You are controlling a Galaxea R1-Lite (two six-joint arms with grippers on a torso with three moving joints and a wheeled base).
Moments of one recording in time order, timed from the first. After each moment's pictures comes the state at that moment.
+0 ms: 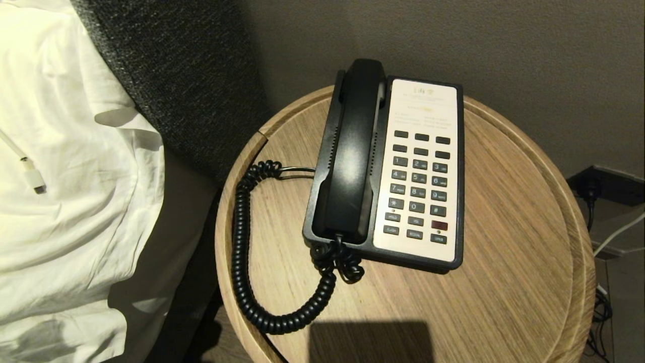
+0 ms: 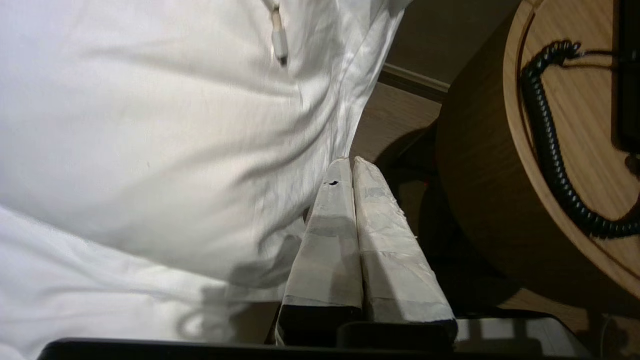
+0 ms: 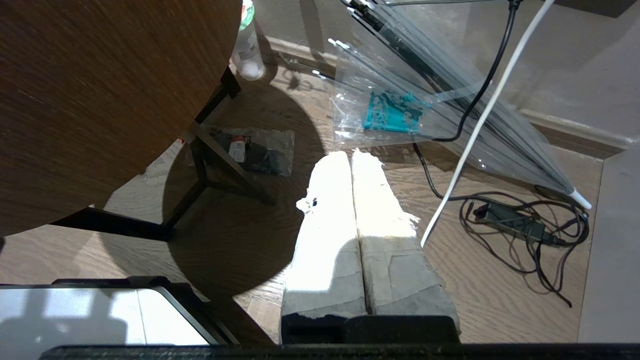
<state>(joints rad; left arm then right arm) 0.00 0.49 -0.95 0.52 -0.08 -0.04 0.00 0.00 0.00 0.01 0.01 -0.02</state>
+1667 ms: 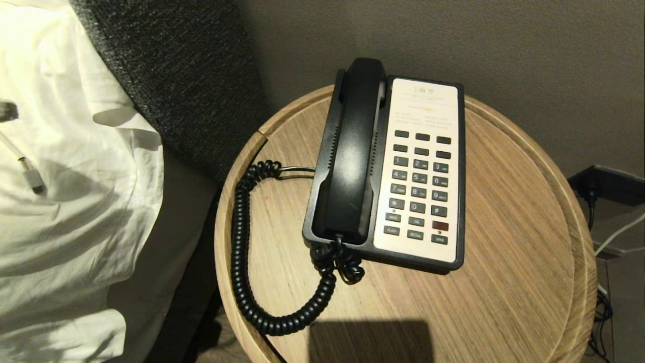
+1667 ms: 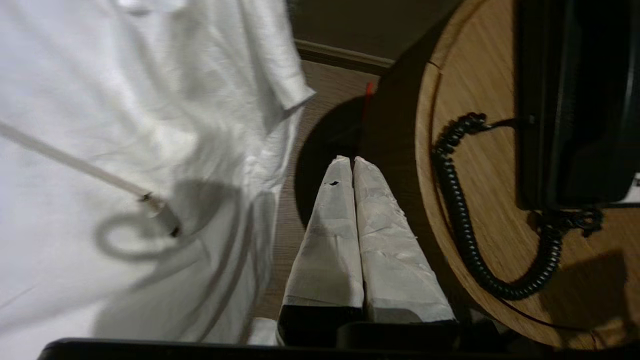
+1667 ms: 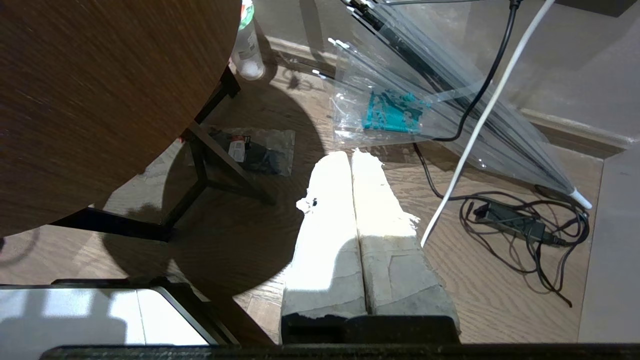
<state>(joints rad) -0.23 1.05 -1.51 0.70 -0.15 -0.03 0.00 0.00 0.00 0.01 0.01 -0.01</state>
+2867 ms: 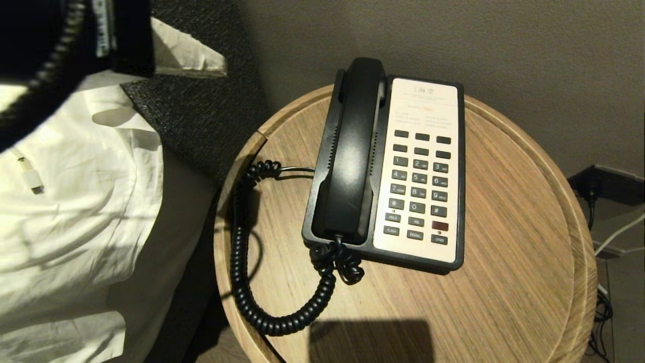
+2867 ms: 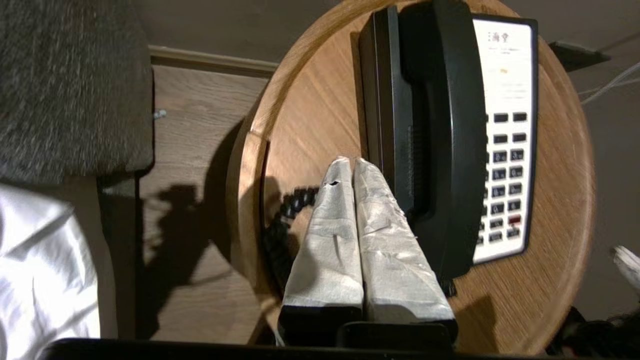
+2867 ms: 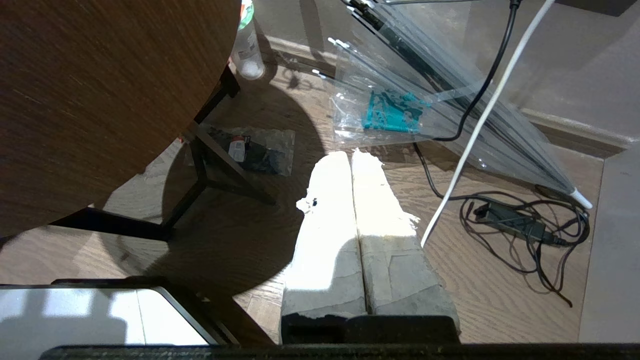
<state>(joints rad) -0.93 1.43 -1.83 0.69 0.36 -0.24 0.00 0.00 0.00 0.01 0.01 -0.01</state>
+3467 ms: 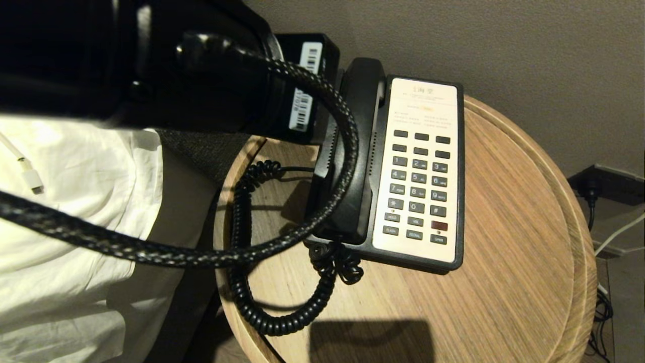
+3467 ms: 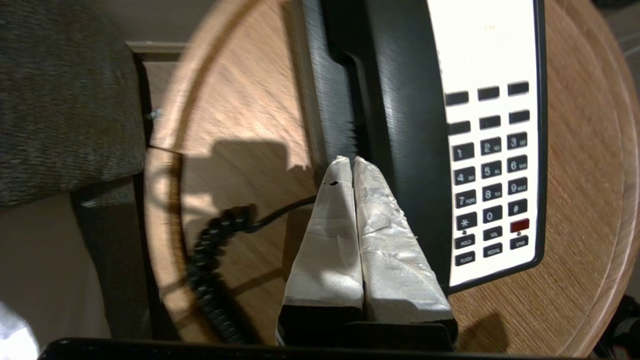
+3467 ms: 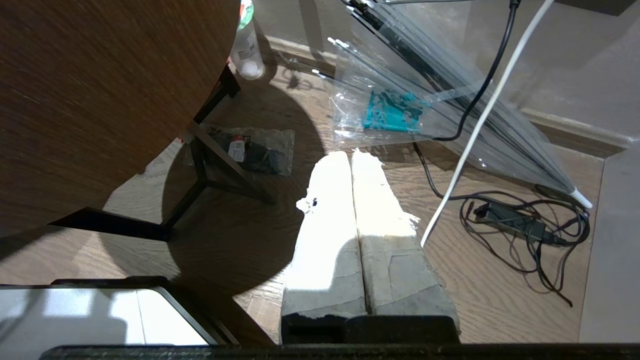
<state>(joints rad) -1.10 1.62 -1.92 0.71 0.53 -0.22 0.00 0.00 0.00 0.01 0.01 -0.01</state>
